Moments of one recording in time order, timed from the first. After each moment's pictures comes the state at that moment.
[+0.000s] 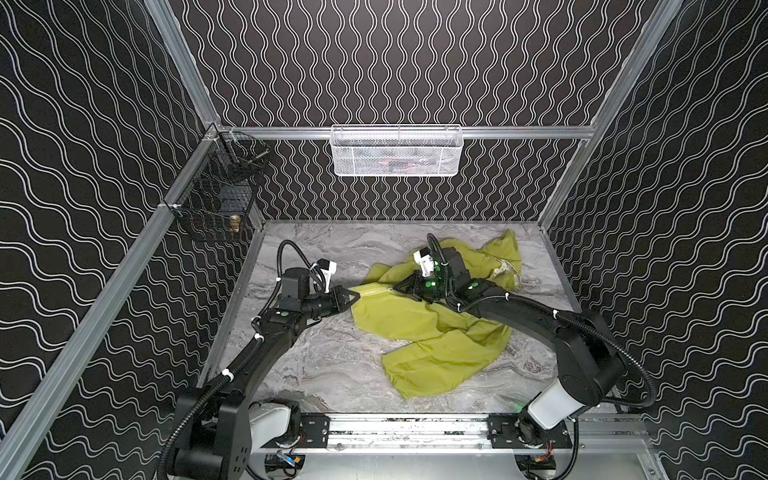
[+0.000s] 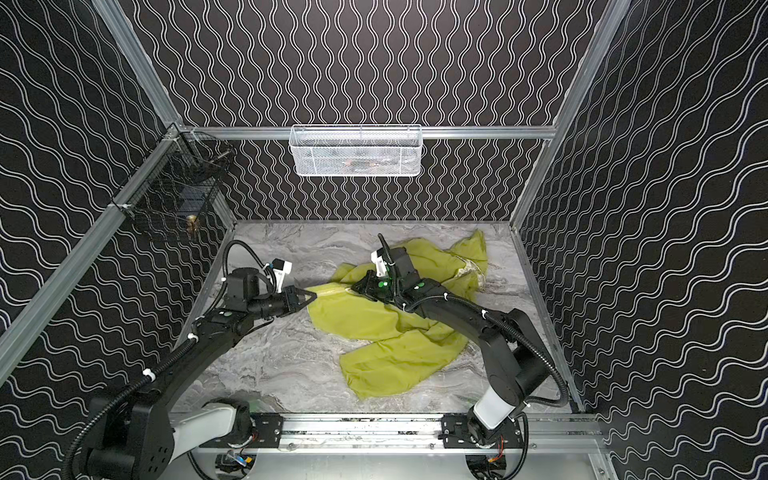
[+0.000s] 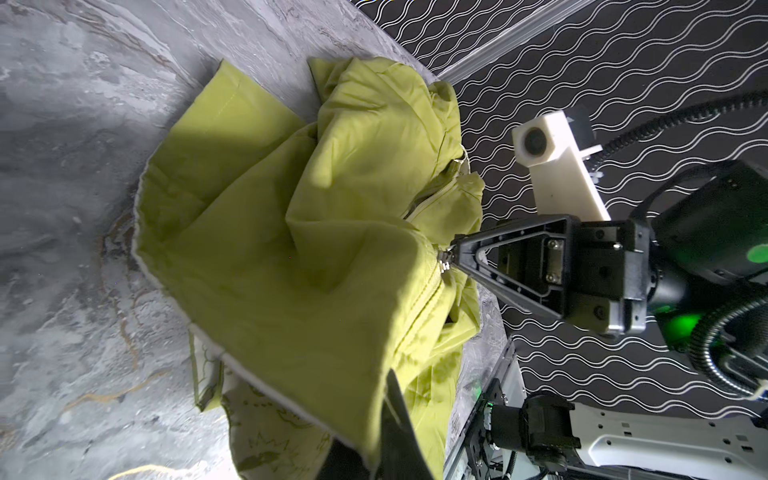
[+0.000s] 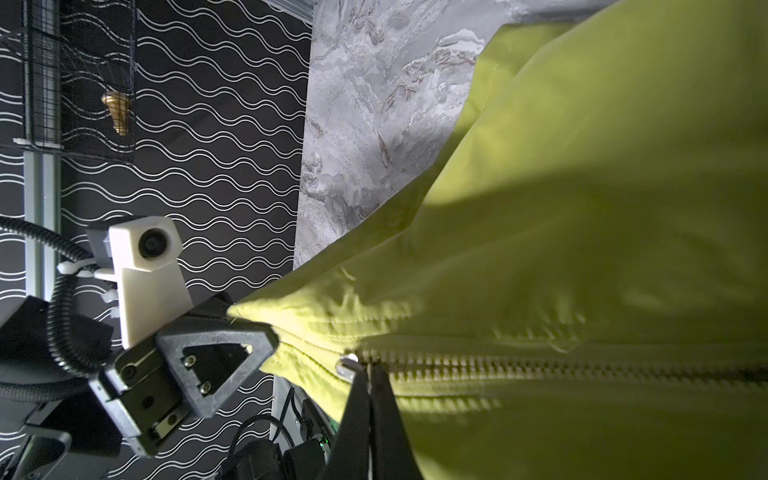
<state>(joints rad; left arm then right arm) -0.16 1.17 0.66 -0.10 0.72 -0.56 0.63 1.63 1.09 -0.04 -0.46 0.91</state>
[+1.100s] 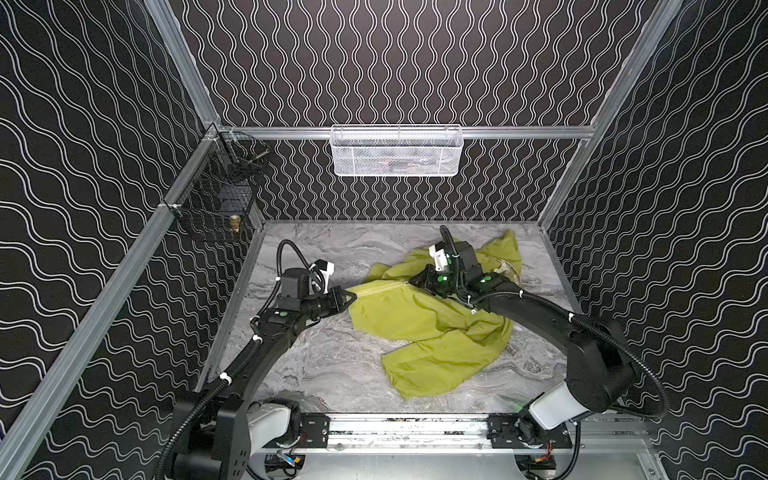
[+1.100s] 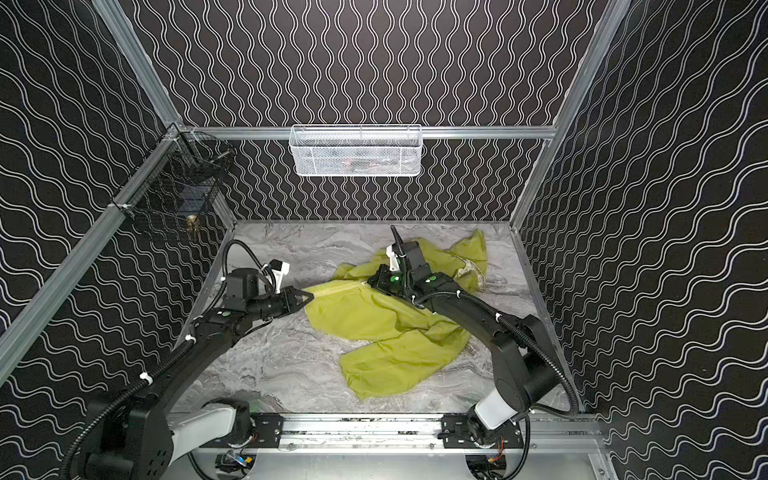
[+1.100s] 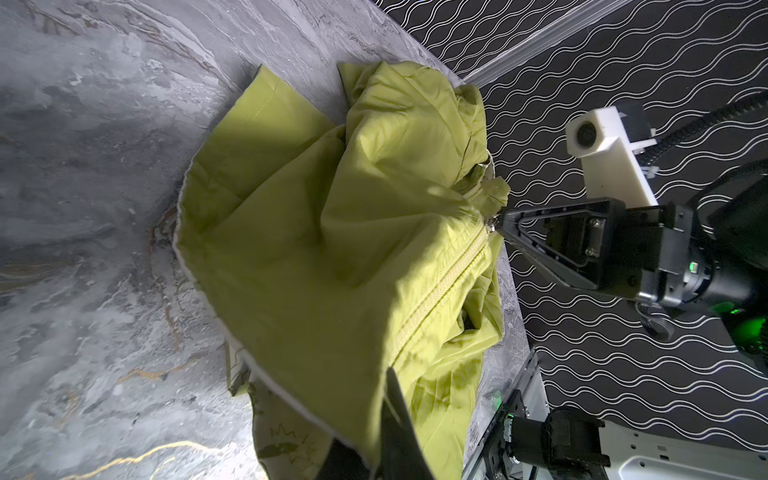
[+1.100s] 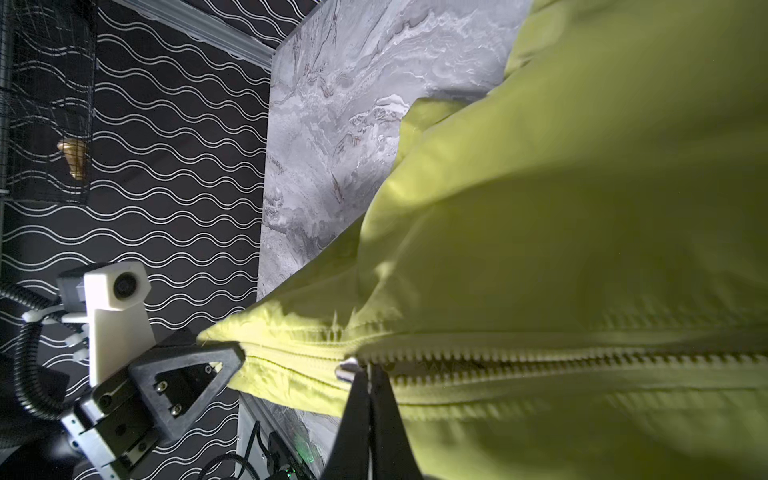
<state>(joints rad) -0.16 1.15 0.67 -0.17 0.65 -0.54 0.55 1.58 1.11 -0.19 -0.38 0.84</state>
